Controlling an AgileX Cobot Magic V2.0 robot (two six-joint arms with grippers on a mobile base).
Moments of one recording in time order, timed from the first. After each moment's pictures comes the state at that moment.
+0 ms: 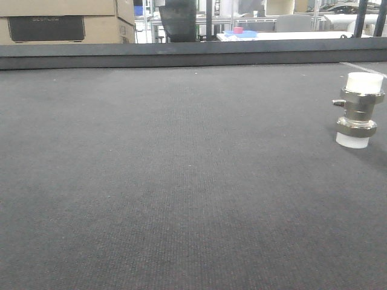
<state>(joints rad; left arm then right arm) 0.06 0.00 0.00 -0.06 -0.08 0.05 0.04 0.00 0.00 0.13 0.04 -0.07</state>
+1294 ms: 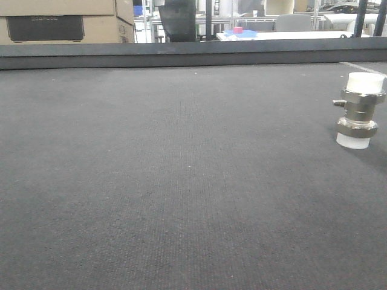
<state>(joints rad) 0.06 0.36 -0.61 -0.06 0.42 0.05 0.04 0.34 -0.59 0.13 0.31 -0.07</state>
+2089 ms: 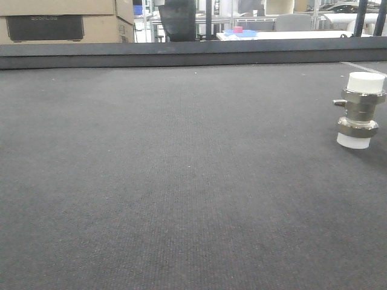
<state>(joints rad) 0.04 0.45 -0.67 -0.10 0.45 0.05 0.16 1.29 -1.34 0.08 0.96 -0.11</state>
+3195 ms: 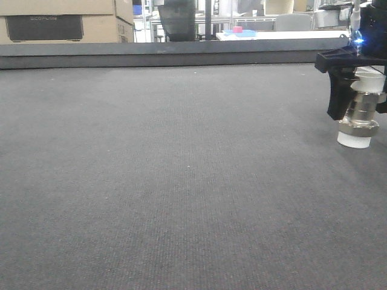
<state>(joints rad) 0.04 0.49 -0.71 -0.10 0.60 0.05 0.16 1.84 -1.44 0.07 1.00 -0.11</state>
